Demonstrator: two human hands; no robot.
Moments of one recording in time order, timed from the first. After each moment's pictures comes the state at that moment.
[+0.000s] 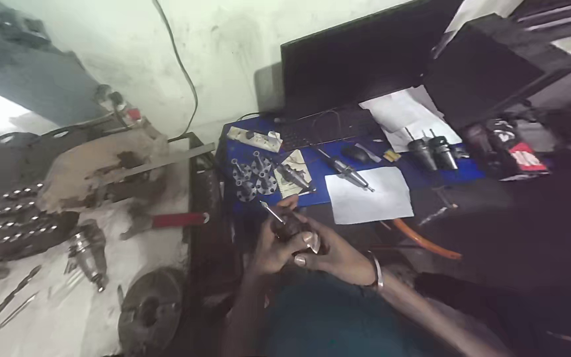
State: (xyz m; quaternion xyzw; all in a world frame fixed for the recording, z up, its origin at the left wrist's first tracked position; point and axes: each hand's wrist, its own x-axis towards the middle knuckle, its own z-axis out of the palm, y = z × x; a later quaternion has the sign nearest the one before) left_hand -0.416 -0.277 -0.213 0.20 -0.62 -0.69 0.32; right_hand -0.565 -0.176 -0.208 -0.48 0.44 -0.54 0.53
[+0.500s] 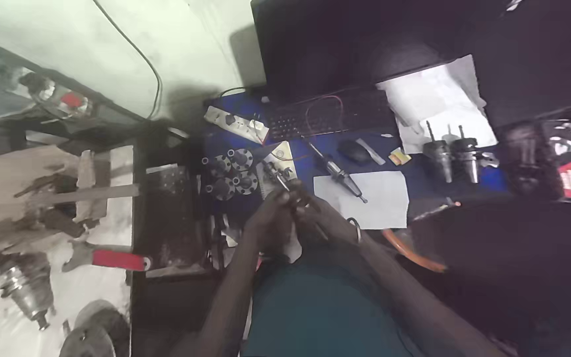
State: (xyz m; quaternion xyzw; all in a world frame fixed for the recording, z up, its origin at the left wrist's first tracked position) left_hand -0.560 -0.367 -0.328 0.30 -0.49 -0.80 0.14; right_hand -0.731 -0.256 -0.322 -0.33 0.52 -0.46 0.64
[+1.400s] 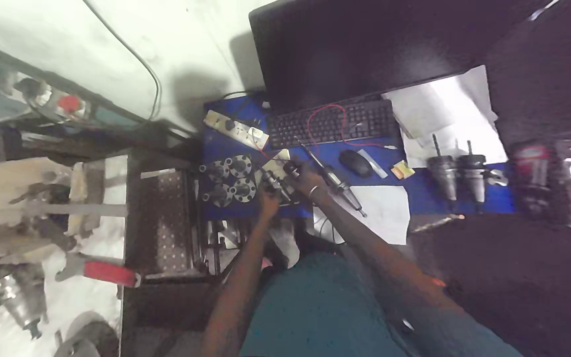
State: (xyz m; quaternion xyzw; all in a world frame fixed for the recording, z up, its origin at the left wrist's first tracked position) left_hand -0.593 -0.400 -0.454 0.64 -0.60 -0.48 0.10; right_hand -0.777 -0.384 -0.435 -0.39 0.81 -0.09 0.42
